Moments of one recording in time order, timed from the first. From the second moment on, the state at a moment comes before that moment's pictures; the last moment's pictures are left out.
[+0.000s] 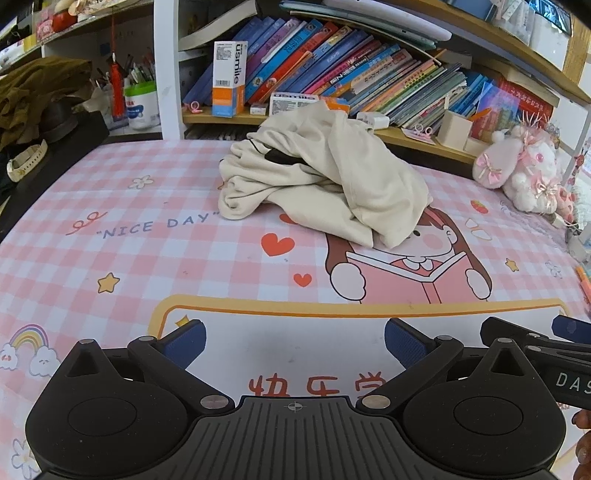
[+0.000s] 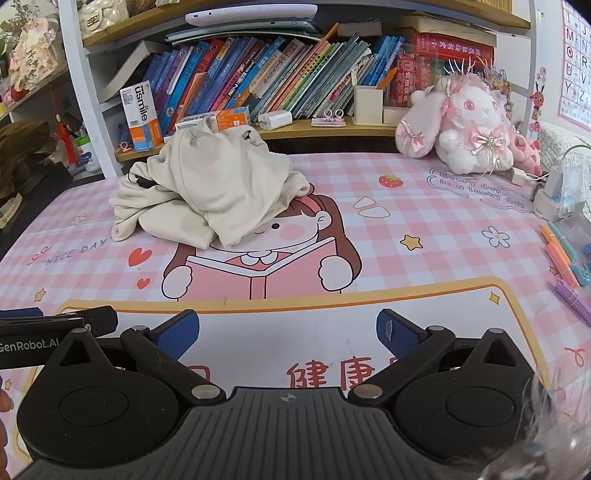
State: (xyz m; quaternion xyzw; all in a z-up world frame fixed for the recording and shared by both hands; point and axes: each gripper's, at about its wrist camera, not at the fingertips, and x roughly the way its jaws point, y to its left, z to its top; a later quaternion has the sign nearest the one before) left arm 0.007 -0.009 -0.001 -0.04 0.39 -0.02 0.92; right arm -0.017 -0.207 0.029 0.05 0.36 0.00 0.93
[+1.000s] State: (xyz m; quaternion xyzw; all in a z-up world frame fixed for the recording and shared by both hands) left arm 0.003 0.000 0.000 -0.07 0.39 0.01 0.92; right arm -0.010 -0.209 0.021 0.06 0.37 0.00 0.93
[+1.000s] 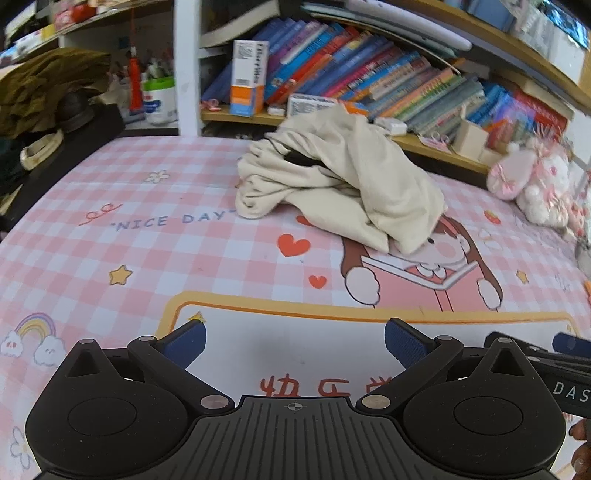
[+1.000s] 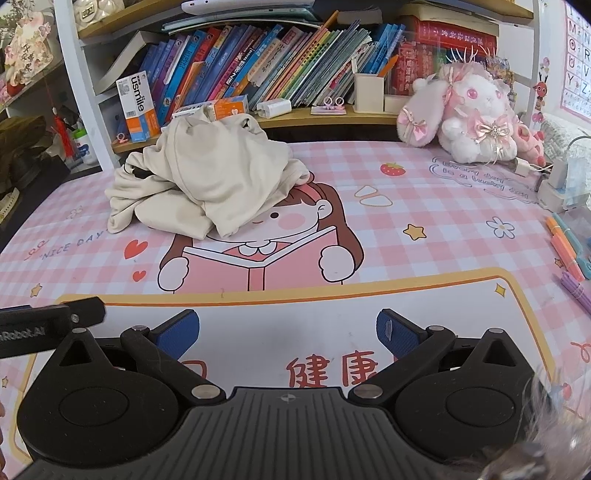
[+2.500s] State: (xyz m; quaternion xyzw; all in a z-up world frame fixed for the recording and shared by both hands) left arm 0.202 -0.049 -0.003 -0.05 0.37 0.01 0.93; right arm 0.002 -0.253 0.004 0.04 0.41 0.12 0.90
